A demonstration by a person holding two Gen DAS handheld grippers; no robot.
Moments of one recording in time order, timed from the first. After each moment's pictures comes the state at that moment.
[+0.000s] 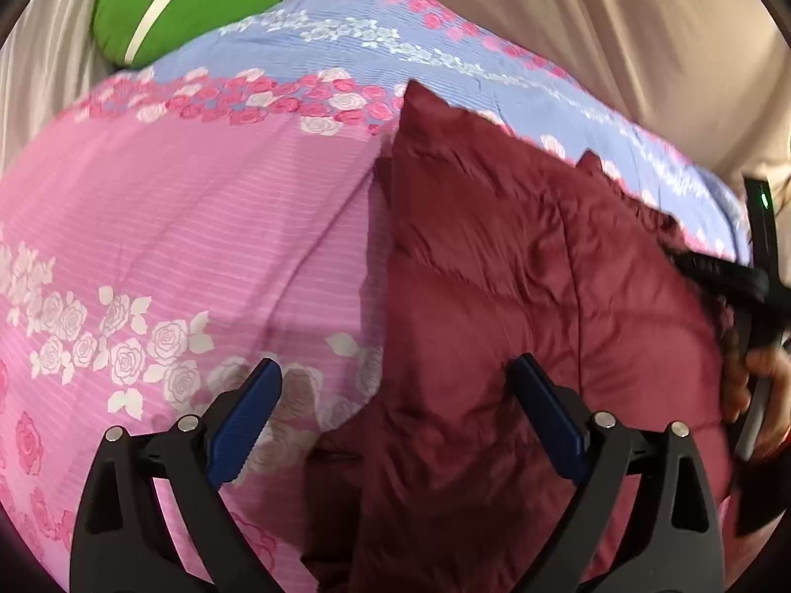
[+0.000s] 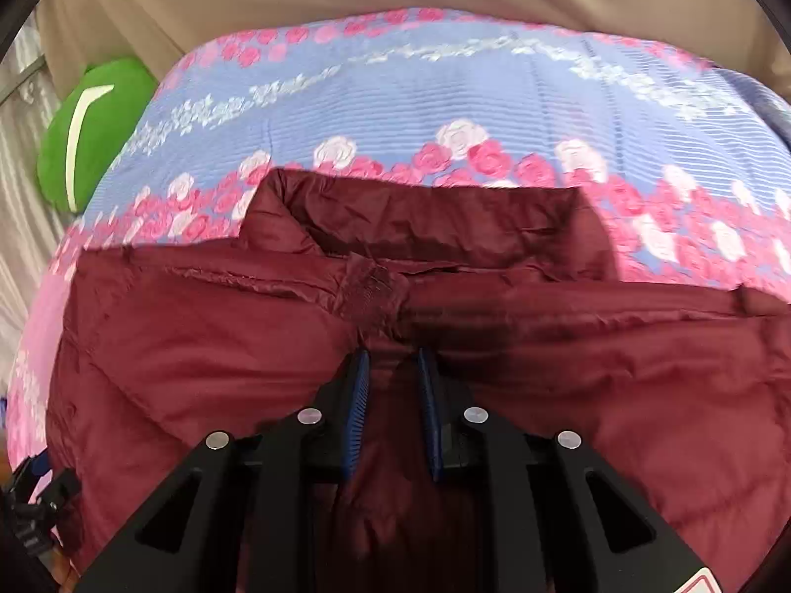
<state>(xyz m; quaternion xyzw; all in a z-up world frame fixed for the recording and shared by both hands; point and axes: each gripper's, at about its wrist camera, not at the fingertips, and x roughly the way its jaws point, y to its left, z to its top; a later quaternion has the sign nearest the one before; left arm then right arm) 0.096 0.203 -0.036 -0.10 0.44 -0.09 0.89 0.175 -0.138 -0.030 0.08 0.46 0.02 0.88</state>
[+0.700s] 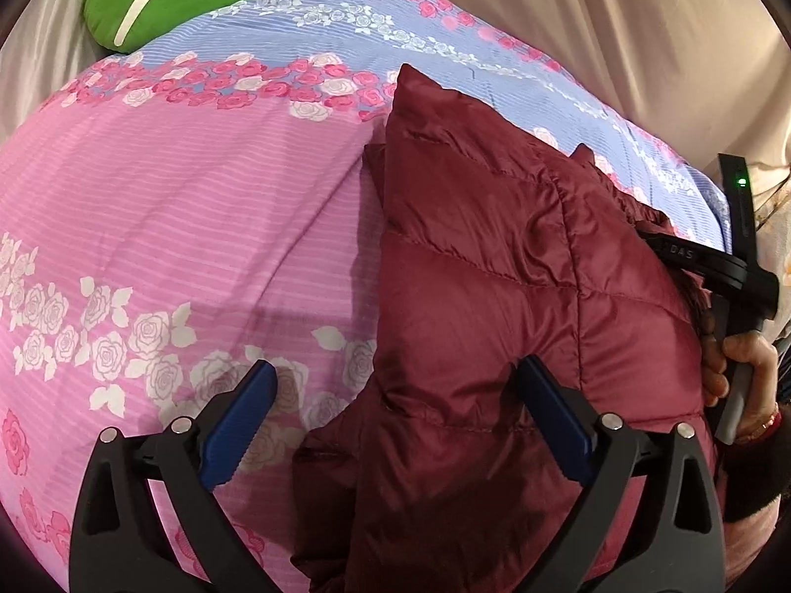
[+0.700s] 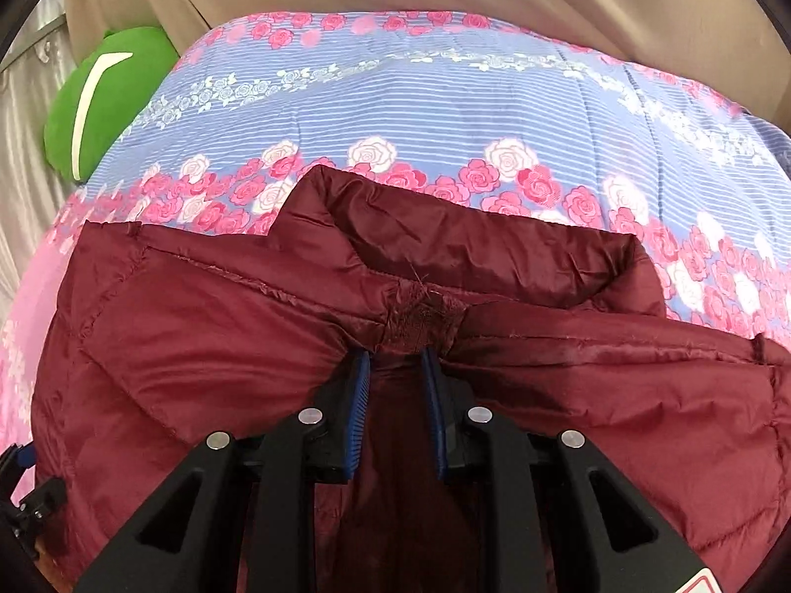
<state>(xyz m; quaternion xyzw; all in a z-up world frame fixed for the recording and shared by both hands) 0.100 0.196 -0.041 -0.10 0.46 -0.10 0.88 0.196 -0.106 -0.035 0.02 0.47 0.04 0.88</state>
